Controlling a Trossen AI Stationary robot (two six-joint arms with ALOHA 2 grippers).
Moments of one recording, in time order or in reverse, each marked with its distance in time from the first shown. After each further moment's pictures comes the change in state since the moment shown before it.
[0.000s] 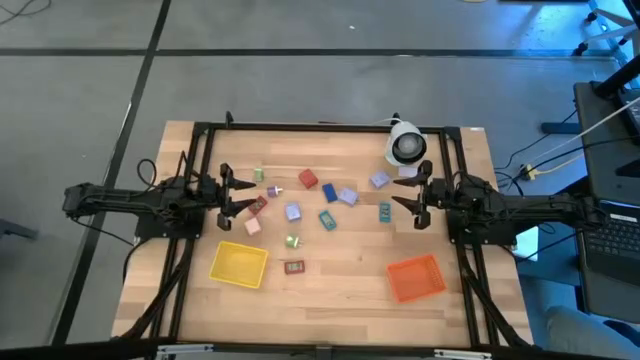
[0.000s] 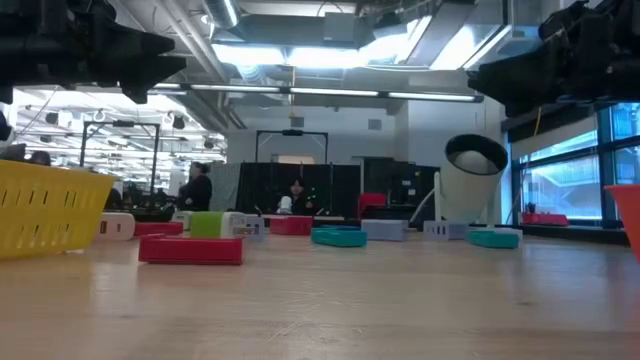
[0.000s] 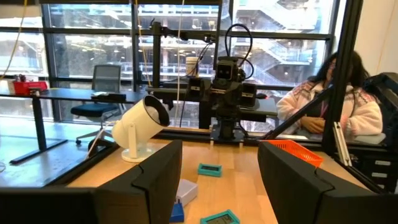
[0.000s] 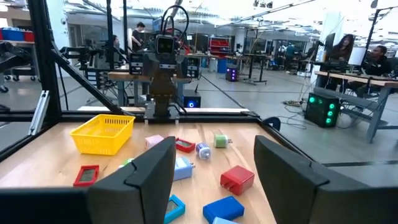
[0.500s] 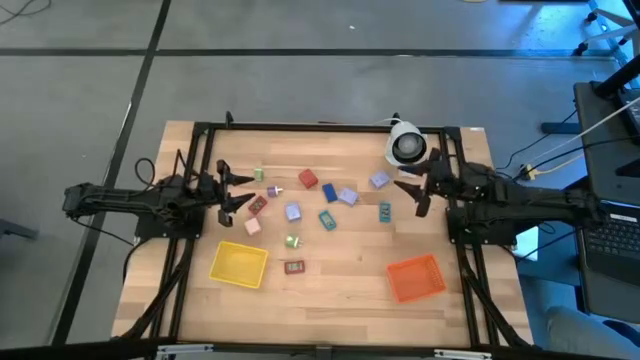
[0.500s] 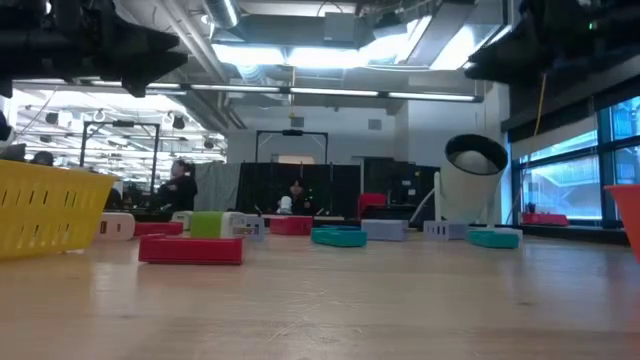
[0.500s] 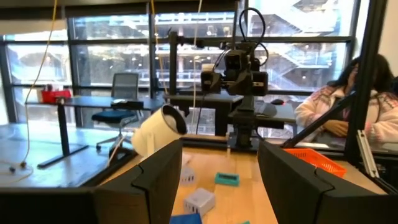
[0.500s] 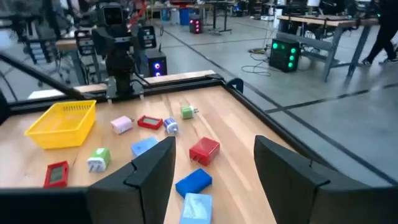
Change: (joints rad) left arm 0.000 0.000 0.029 -0.001 -0.060 0.042; right arm 0.001 0.038 0.366 -0.560 0.151 0.080
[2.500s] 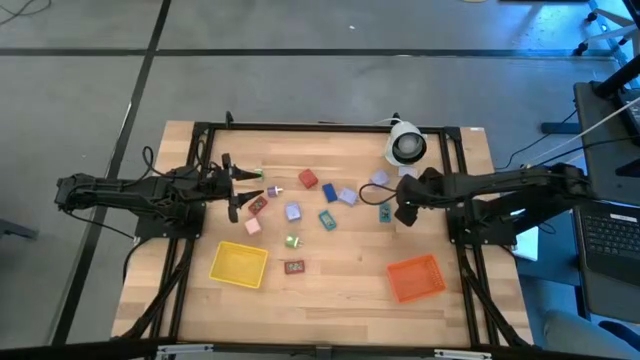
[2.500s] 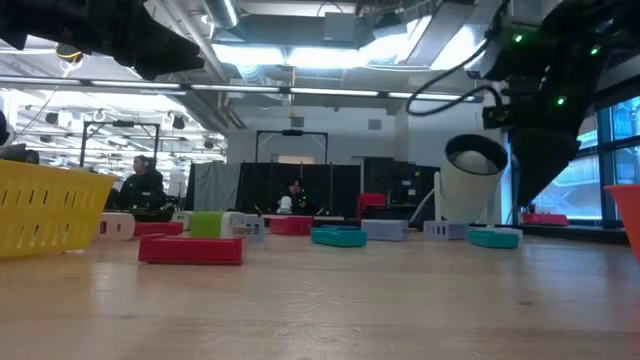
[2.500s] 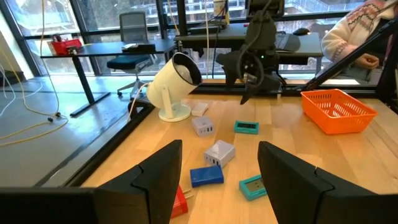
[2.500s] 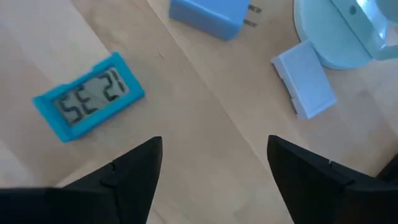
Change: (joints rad) left arm 0.000 0.232 0.293 -0.374 -0.073 0.032; right arm 0.038 0.687 0.188 -0.713 0.188 0.447
